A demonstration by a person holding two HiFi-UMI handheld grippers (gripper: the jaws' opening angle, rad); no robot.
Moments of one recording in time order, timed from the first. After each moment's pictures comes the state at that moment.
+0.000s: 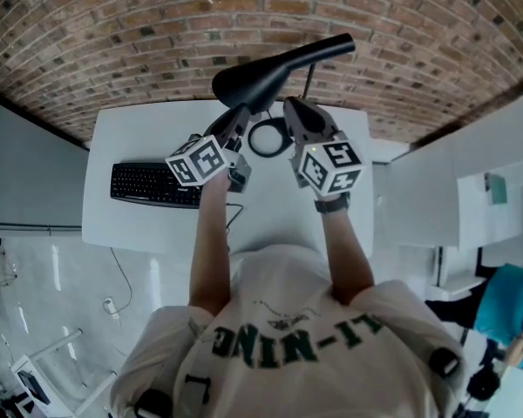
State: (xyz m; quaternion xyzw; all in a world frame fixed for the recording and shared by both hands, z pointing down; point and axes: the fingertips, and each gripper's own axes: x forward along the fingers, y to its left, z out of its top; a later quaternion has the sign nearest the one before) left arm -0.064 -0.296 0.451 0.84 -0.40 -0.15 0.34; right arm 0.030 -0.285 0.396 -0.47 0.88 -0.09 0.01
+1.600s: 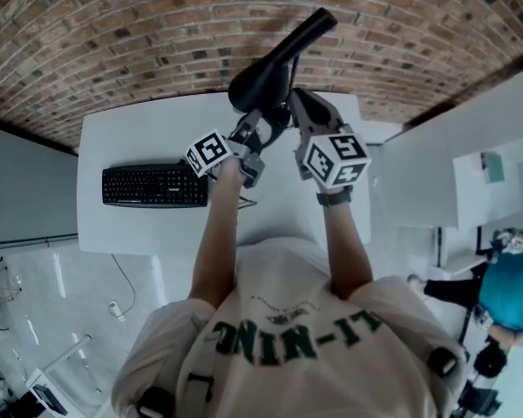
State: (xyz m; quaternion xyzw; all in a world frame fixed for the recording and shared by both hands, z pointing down) left arm 0.007 -0.311 0.527 0.76 -0.27 -0.25 0.54; right arm 0.076 -0.294 0.410 -0.51 0.85 -0.10 0.01
